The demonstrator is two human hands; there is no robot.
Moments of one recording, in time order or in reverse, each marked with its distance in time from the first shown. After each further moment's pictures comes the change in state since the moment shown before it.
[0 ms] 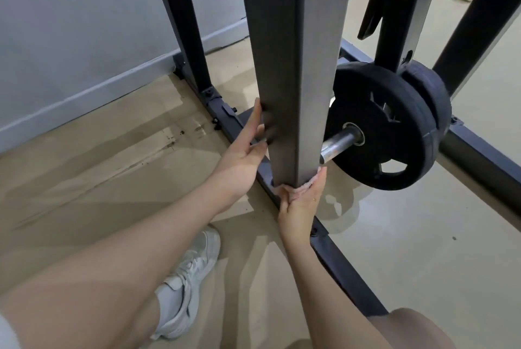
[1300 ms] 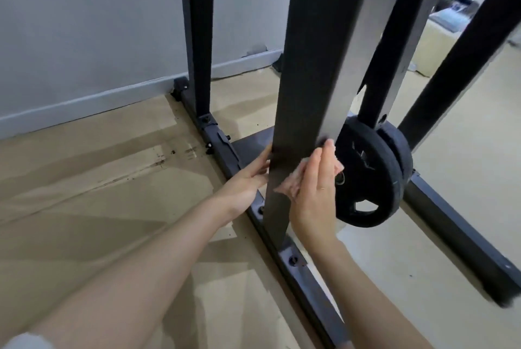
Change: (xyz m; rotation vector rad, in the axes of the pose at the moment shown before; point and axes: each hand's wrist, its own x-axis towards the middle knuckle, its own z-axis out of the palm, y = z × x) left_hand 0.001 0.013 -0.022 -0.238 -0.188 -0.114; right_hand 0.036 -0.110 -0.030 -0.647 0.093 -0.879
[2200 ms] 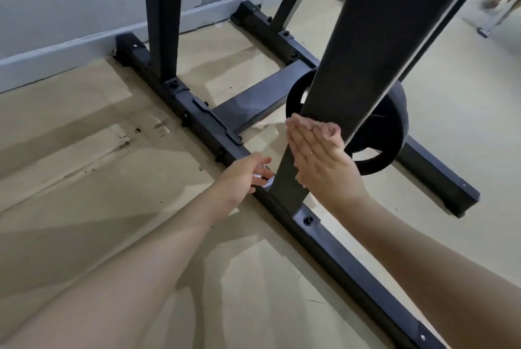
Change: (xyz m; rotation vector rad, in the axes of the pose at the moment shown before) left_hand 0.012 -0.068 -0.048 0.004 -0.084 -0.297; right_hand -0.026 -0.010 0.025 -1.298 -0.587 -0.651
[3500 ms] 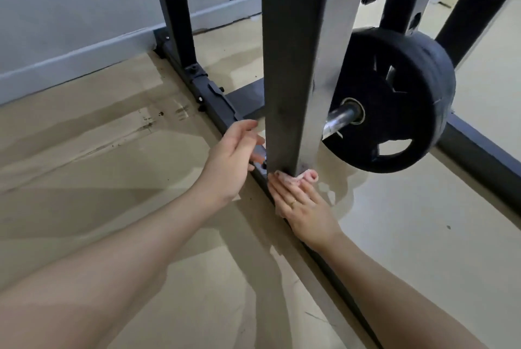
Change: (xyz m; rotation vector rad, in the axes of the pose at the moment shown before) left_hand 0.001 -0.025 0.066 0.134 0.428 0.511; right_hand -0.080 -0.100 0.095 0.830 0.404 -0.067
